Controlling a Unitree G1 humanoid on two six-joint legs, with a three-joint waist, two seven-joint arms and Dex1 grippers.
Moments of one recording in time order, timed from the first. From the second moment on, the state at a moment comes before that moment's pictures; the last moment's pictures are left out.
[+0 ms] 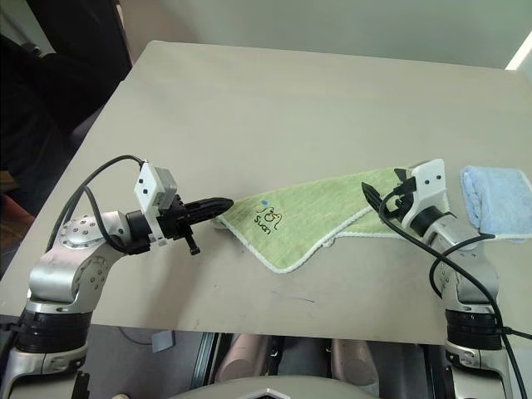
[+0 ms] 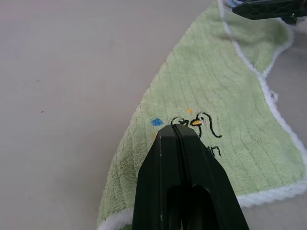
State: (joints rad) left arm -0.22 0.73 0.08 -0.22 -0.49 0.49 -0.96; right arm -0.21 -0.46 -0.15 -0.20 0.35 0.48 0.49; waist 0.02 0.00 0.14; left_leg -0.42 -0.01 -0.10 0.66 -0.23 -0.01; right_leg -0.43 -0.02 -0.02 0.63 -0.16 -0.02
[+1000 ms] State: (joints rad) left arm -0.60 0.67 -0.50 -0.06 -0.10 0.15 -1.45; right arm -0.13 -0.46 -0.18 -0.32 0.35 0.52 0.45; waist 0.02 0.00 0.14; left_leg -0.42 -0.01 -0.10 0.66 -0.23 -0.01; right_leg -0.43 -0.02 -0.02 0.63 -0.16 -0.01
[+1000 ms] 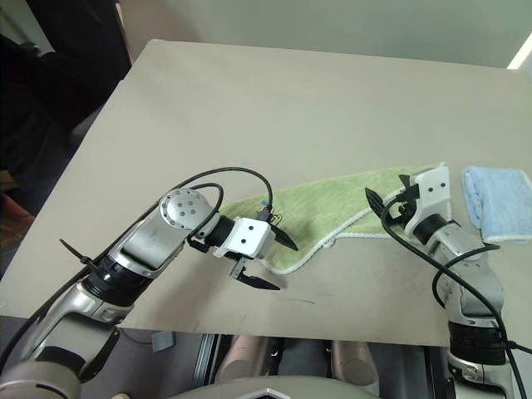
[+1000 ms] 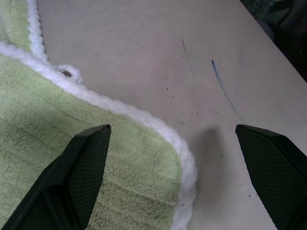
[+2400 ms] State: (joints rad) left arm -0.48 0.76 -0.36 -0.04 -0.13 0.11 -1.41; right arm -0.27 -0.92 -0.01 0.11 -0.10 0.03 0.57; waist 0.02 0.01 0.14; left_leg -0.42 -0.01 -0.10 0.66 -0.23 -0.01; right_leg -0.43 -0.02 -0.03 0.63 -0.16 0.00
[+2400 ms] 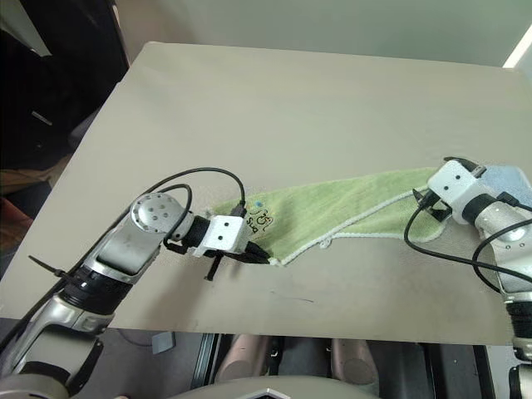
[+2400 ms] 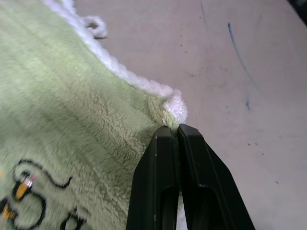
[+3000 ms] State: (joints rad) left arm -0.45 0.76 -0.34 -0.04 -0.12 0.11 -1.35; right arm -0.41 -1.06 0.14 0.41 -0.36 -0.39 0.64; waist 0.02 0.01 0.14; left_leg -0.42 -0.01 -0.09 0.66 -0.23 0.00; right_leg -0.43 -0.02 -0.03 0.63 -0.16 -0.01
